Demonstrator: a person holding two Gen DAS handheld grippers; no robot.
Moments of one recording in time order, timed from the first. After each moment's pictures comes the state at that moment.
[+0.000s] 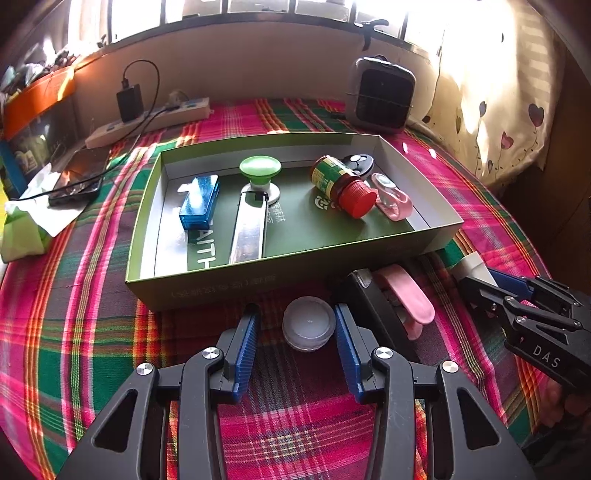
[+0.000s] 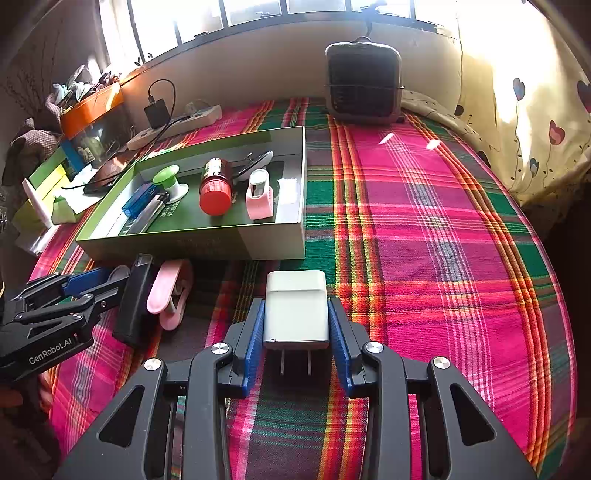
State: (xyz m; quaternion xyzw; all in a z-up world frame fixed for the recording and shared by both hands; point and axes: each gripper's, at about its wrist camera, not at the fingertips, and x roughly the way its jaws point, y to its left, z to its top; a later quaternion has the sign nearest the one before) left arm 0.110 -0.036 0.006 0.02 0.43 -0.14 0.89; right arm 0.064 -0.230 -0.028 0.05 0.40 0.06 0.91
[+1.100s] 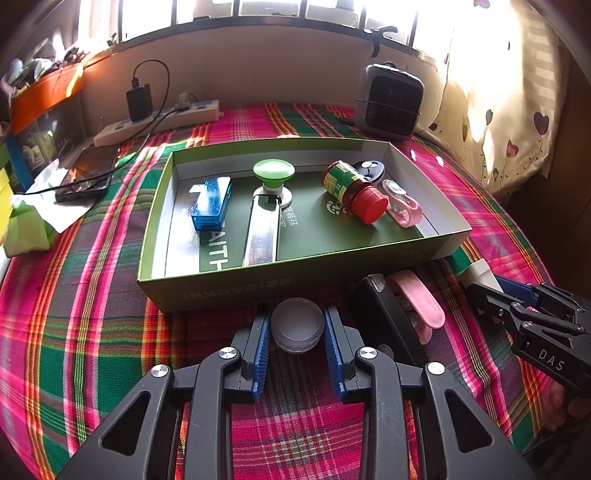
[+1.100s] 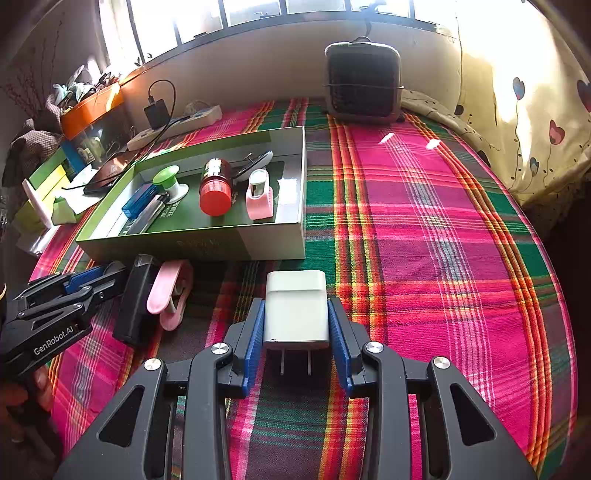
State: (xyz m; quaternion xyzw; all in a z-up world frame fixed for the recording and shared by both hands) left arm 0.111 -0.029 0.006 0.01 0.43 -0.13 0.89; right arm 0.064 -0.230 -0.028 0.05 0.40 0.06 0.91
